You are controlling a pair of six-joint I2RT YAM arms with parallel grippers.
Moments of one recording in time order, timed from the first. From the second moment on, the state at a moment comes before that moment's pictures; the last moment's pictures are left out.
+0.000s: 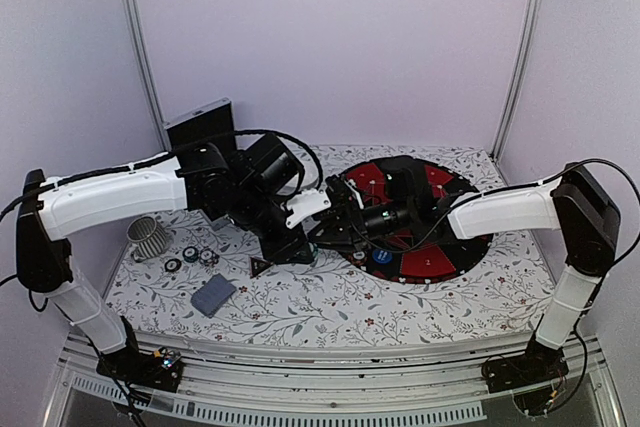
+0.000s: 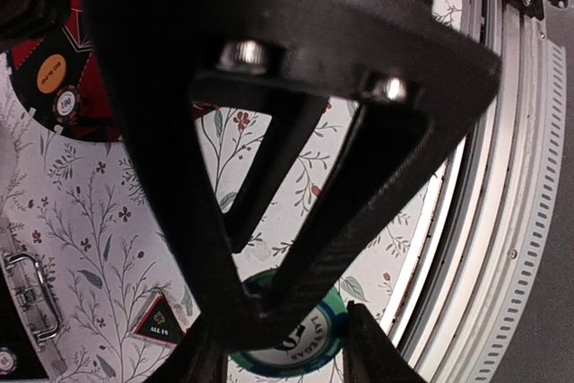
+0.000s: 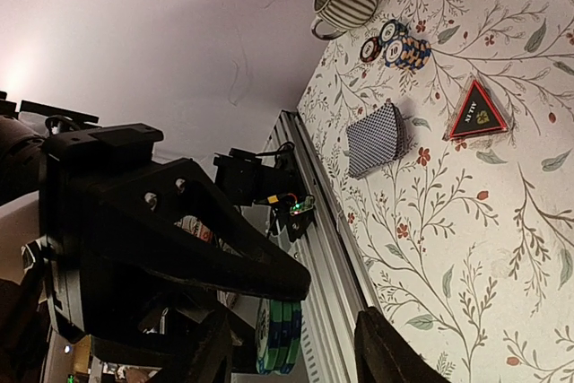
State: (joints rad) left arm -1.00 1.61 1.43 -0.85 0.12 0.21; right arm 0.82 1.77 1.06 0.34 -0.86 0.87
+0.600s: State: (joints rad) left arm -1.00 1.61 1.43 -0.85 0.06 0.21; right arm 0.84 1.81 1.07 0.35 -0.90 0.88
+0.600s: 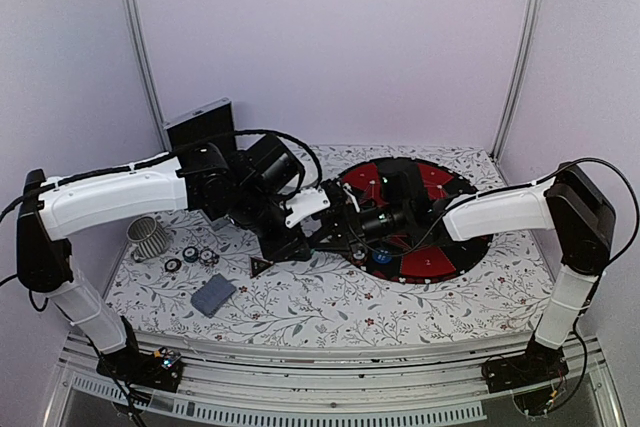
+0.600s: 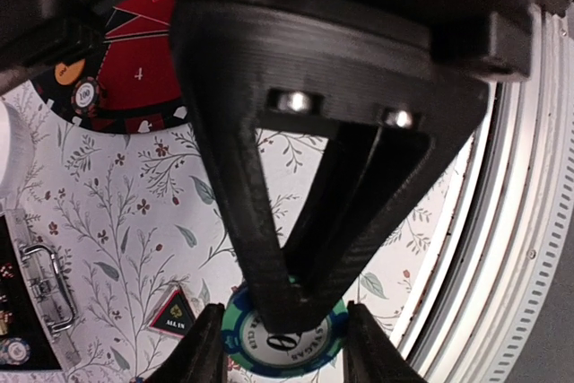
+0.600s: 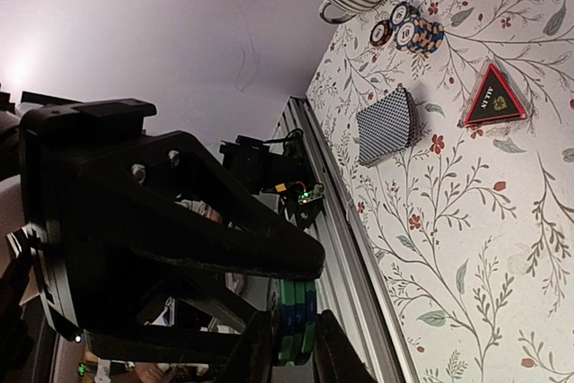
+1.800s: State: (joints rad) left arm -0.70 1.41 1.25 -0.69 0.10 0.09; right arm -0.18 1.54 0.74 -0.11 -0.74 0.46
